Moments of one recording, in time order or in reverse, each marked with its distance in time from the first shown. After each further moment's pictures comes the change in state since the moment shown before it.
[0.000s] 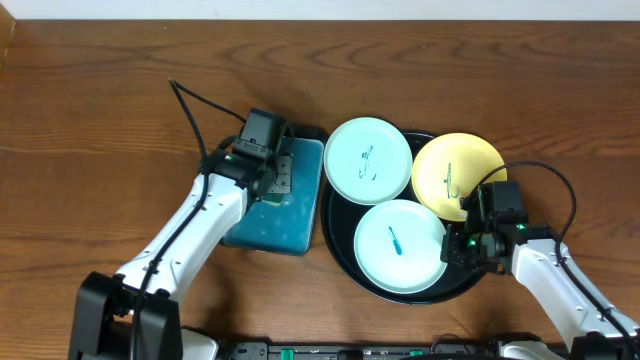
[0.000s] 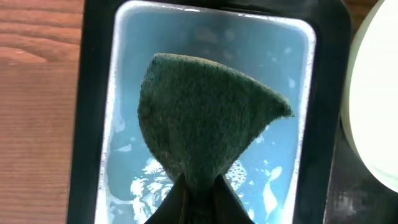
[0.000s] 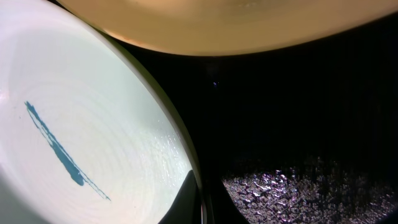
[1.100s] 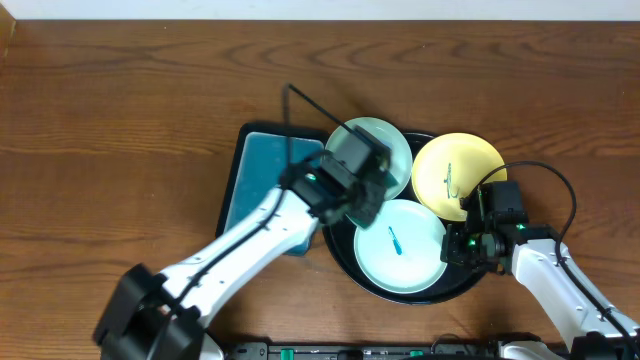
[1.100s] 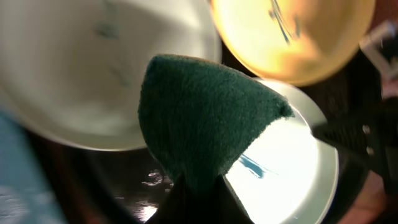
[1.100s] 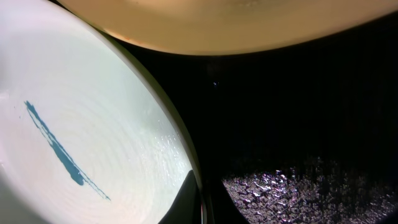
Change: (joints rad) left arm -0.419 0.082 0.168 0.010 0.230 -0.013; right arm 0.000 0.000 0.000 0.000 0.000 0.000
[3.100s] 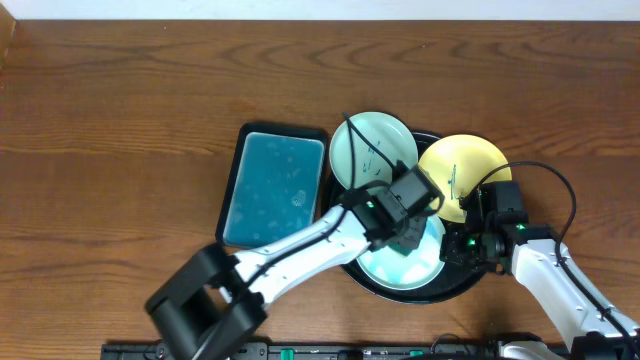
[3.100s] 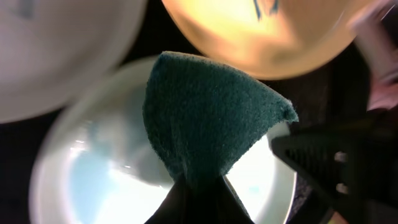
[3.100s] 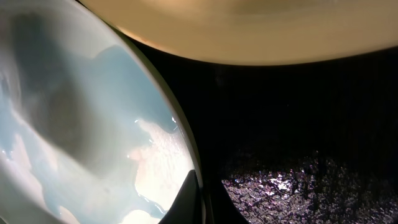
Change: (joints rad) left arm -0.202 0.183 0.021 0.130 -0.071 -0.288; right arm 0.000 0.000 -0.002 0.007 -0.015 0.003
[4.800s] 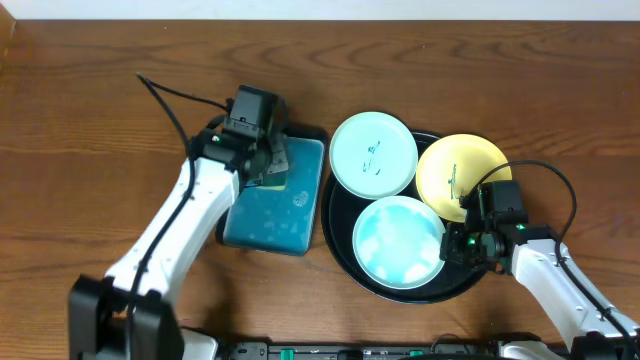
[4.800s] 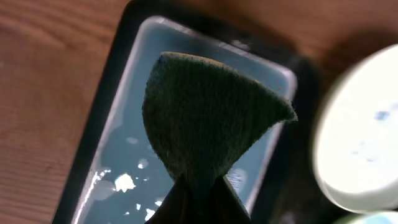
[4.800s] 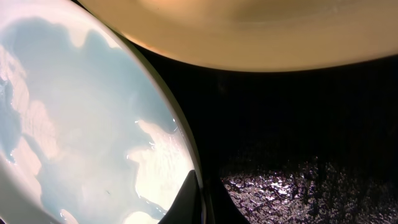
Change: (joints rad) left arm 0.665 -0.235 -0.037 -0.268 -0.107 0.080; right arm 0.000 0.000 0.000 0.013 0.003 0.000
